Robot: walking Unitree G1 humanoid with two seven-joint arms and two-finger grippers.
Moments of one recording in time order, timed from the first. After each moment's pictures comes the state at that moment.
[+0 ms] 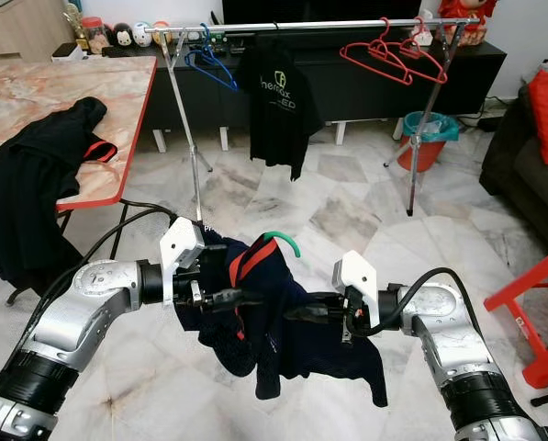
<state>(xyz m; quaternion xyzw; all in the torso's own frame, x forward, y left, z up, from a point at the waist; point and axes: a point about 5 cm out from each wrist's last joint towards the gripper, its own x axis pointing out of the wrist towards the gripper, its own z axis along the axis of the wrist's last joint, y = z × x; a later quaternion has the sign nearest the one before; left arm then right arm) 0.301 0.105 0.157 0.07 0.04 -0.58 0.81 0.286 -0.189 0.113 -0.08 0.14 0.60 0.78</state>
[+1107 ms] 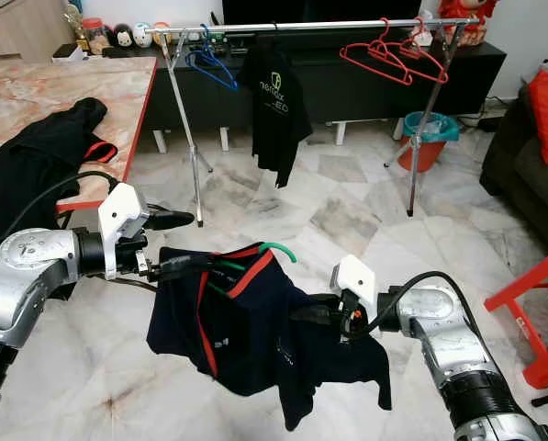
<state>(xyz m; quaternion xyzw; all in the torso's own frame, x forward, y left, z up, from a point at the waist) 0.303 0.157 0.197 0.15 0.03 -0.55 0.82 0.289 -0.193 0.103 -0.11 0.16 0.58 0.79</state>
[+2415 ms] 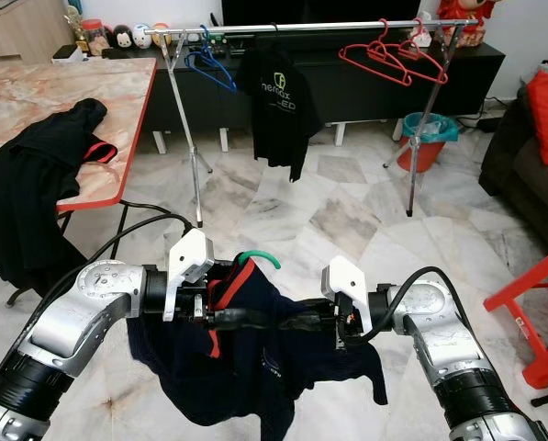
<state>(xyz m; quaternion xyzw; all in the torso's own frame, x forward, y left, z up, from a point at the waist) 0.283 0.093 0.158 0.10 0.07 -0.64 0.76 0.284 -0.178 0.113 -0.09 0.15 0.63 0.75</state>
